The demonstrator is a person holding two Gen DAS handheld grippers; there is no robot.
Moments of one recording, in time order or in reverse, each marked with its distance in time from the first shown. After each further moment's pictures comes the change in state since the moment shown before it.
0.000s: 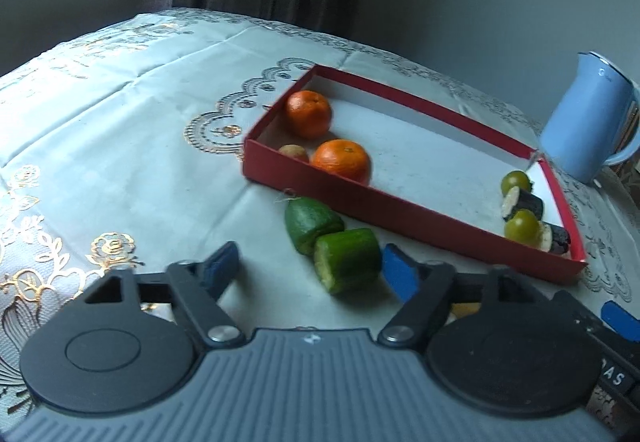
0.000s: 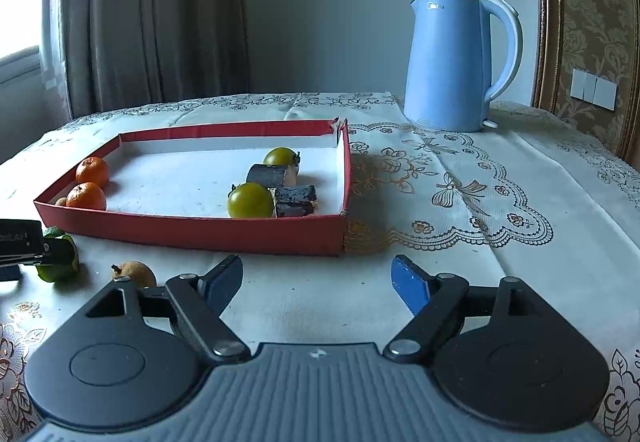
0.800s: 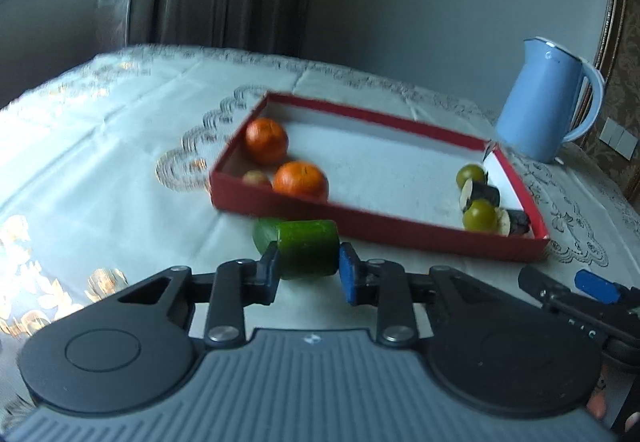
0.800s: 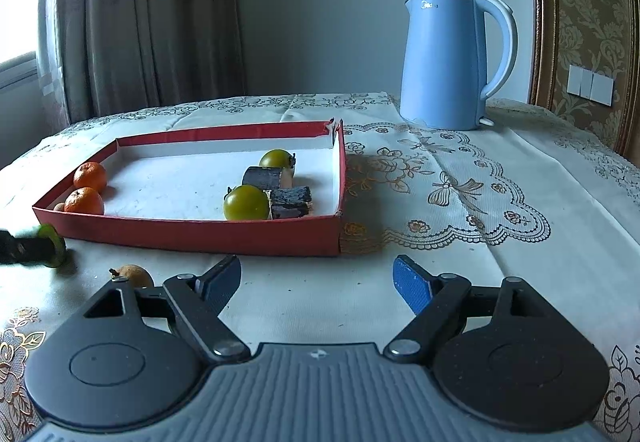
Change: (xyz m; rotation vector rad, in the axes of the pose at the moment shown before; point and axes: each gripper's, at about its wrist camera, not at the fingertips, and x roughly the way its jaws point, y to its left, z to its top) left arm -0.024 -0.005 0.003 0.138 -0.073 -0.086; right arm -0.001 -0.003 0.000 0.018 -0.001 -0.002
